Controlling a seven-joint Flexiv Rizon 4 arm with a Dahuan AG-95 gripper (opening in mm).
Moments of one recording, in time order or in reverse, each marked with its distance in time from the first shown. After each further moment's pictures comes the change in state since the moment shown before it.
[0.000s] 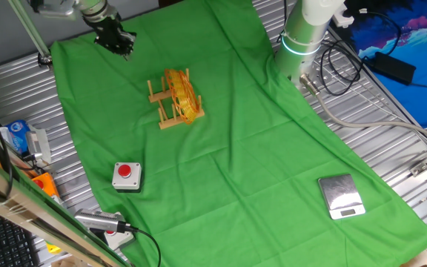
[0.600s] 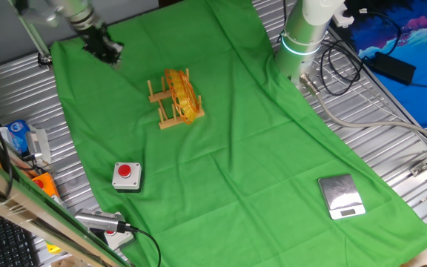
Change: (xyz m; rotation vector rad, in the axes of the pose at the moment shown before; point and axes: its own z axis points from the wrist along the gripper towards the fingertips) arm -0.044 -0.035 0.010 -0.032 -0.031 0.057
